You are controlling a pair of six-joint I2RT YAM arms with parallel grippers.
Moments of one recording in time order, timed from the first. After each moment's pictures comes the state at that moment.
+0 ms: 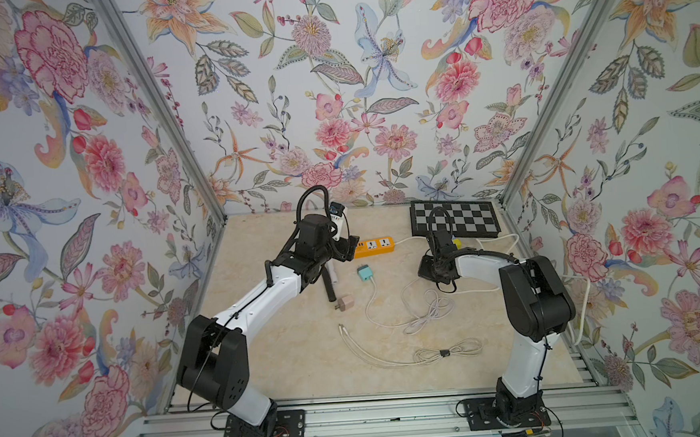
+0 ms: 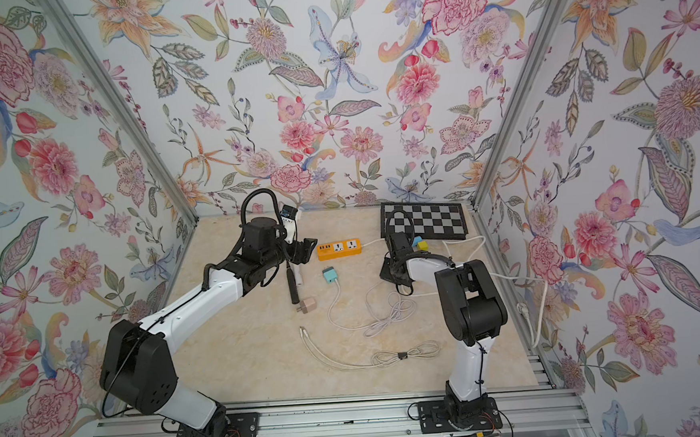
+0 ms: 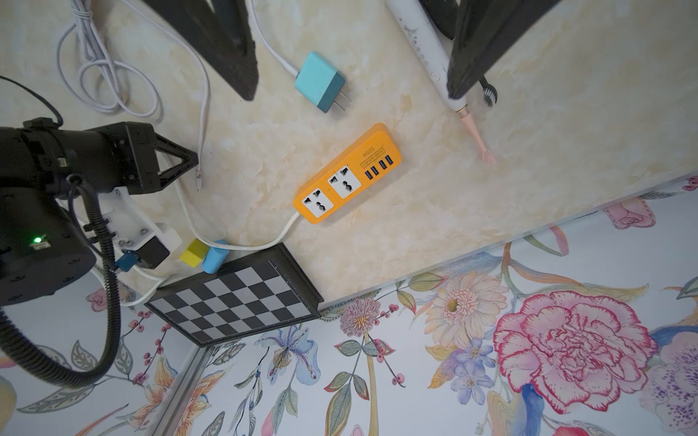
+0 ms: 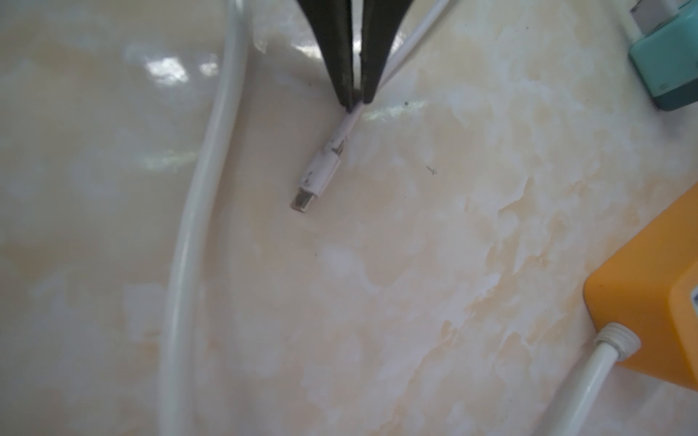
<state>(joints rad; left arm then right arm) -0.48 1.57 1.21 -0.10 0.08 -0.06 0.33 1.89 1.14 -0.32 0.02 0.62</state>
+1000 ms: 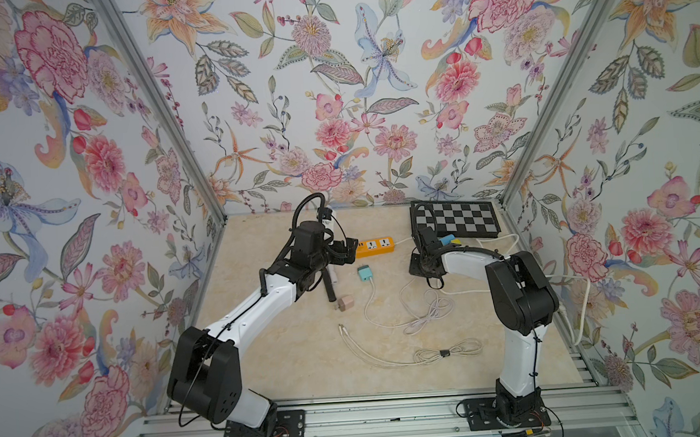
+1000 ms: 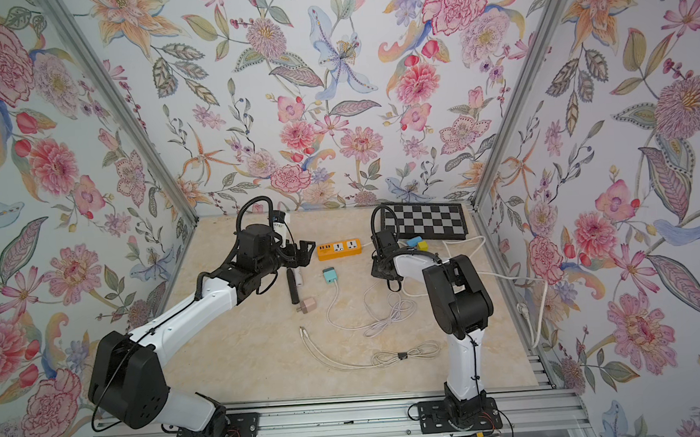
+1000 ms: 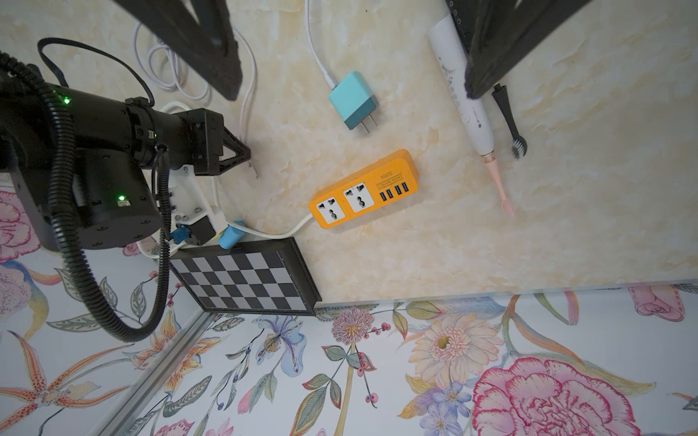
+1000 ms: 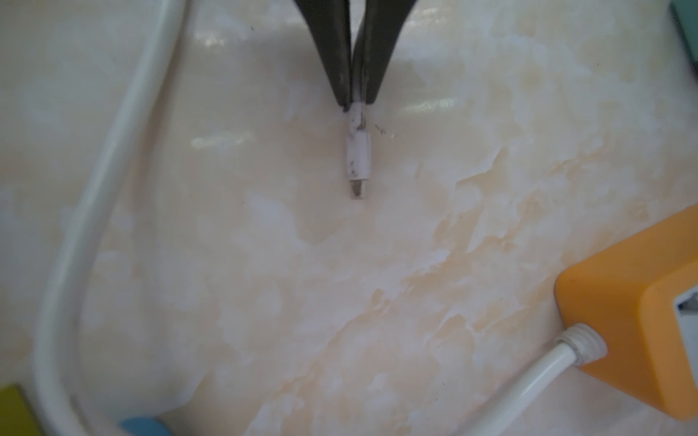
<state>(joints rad) -0.48 1.50 1.13 -0.10 0.07 -0.28 0.39 1.99 1.26 -0.36 0.15 0.56</state>
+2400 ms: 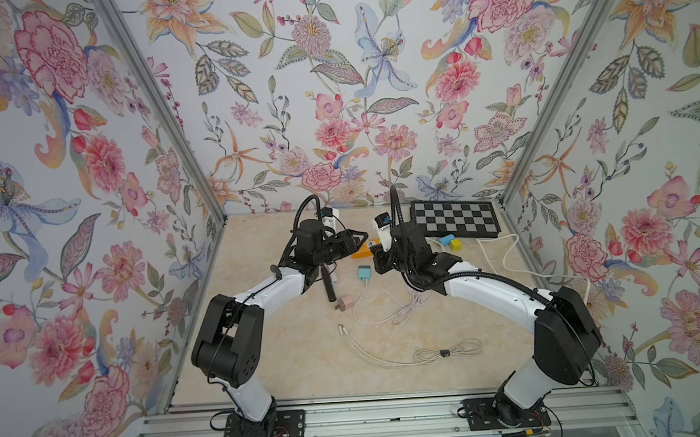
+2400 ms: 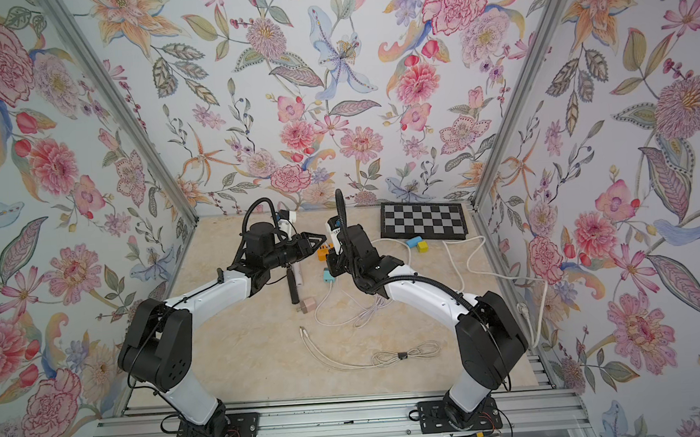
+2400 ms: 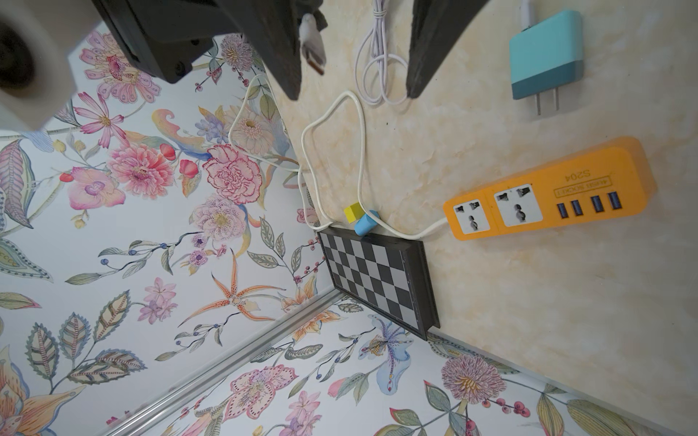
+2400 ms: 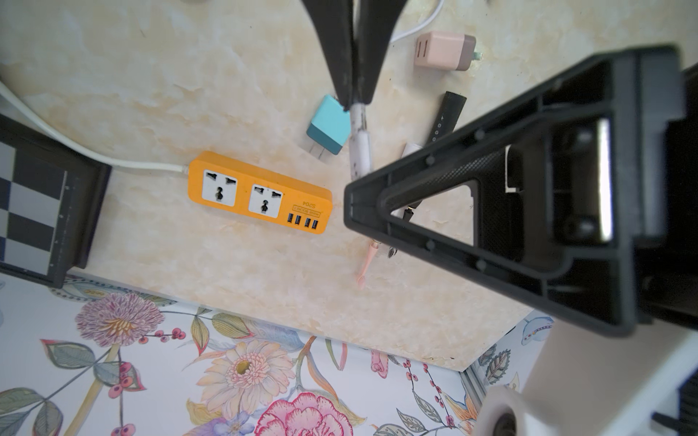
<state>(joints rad) -0.42 1.72 1.12 0.30 0.52 -0.80 0.72 1.62 1.23 -0.12 0.06 0.19</state>
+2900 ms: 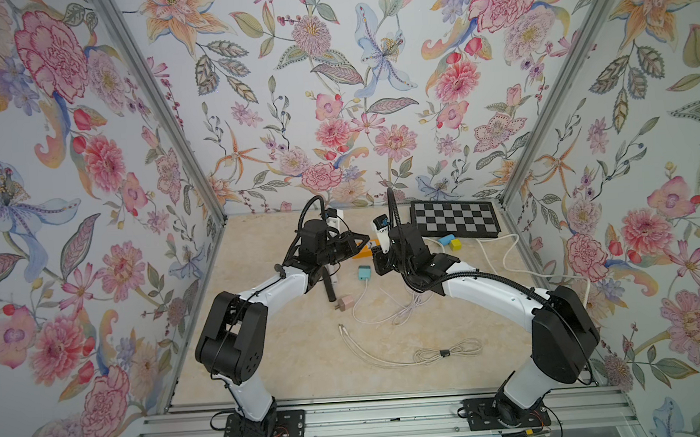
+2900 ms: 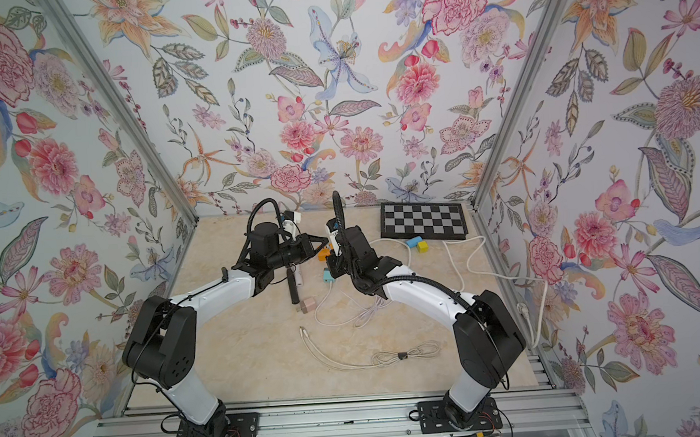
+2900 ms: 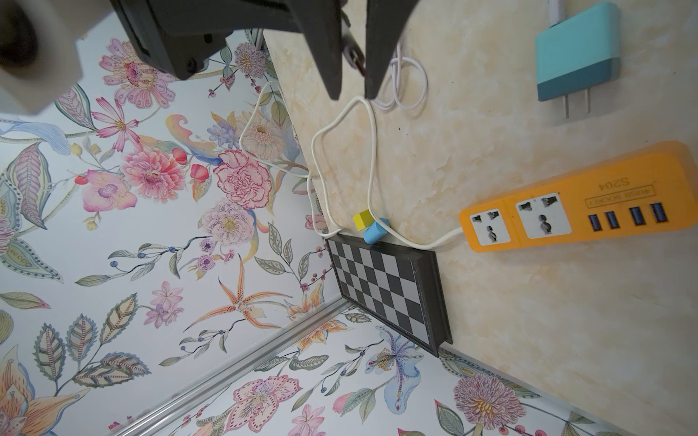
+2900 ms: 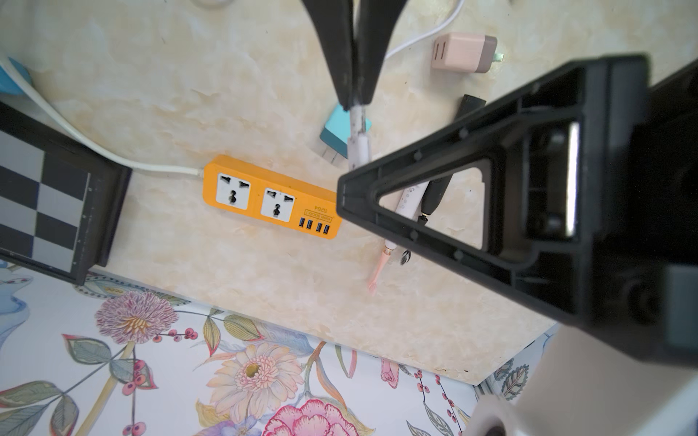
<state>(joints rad) -0.44 1.74 1.13 0.32 0.55 -0.84 0.73 1.64 1.23 -0.13 0.11 0.15</state>
